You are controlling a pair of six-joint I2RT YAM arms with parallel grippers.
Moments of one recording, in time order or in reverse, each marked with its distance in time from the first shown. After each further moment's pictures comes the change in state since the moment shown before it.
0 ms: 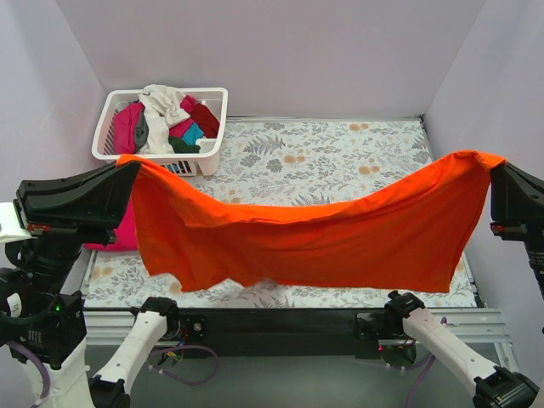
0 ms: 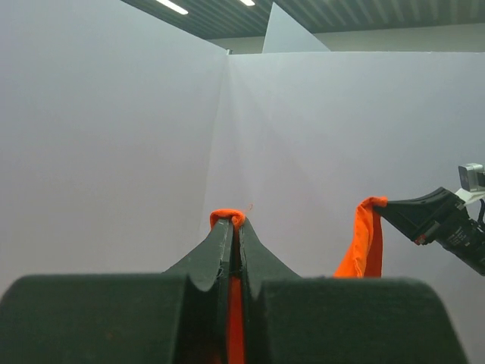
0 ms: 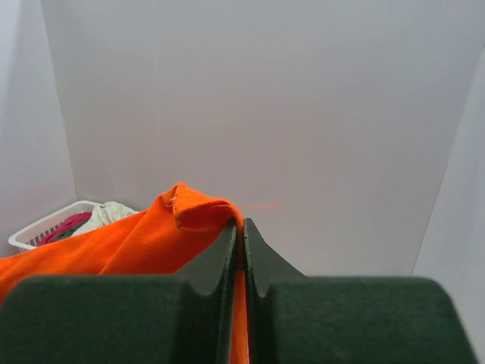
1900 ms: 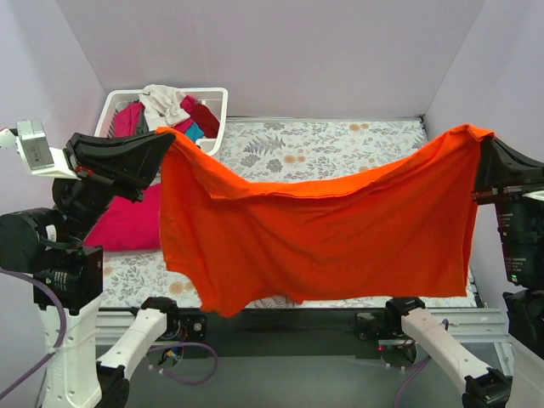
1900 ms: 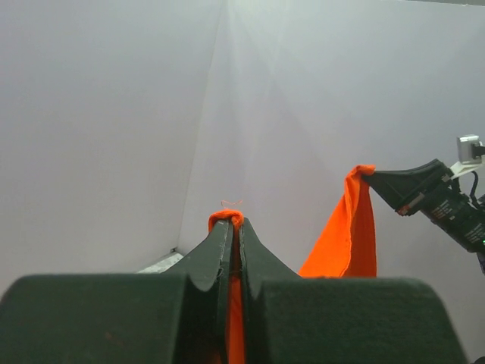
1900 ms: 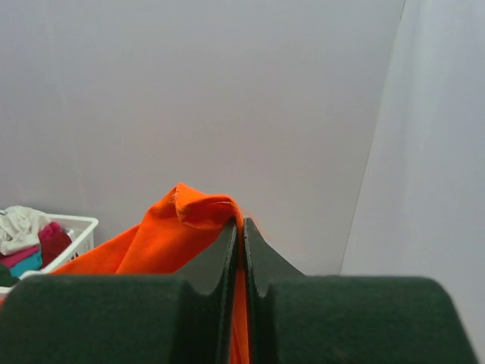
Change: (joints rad) left arm 0.006 0.132 -0.074 0.098 0.116 -0.026; right arm -0.119 0.040 -0.123 0.143 0.096 -0.055
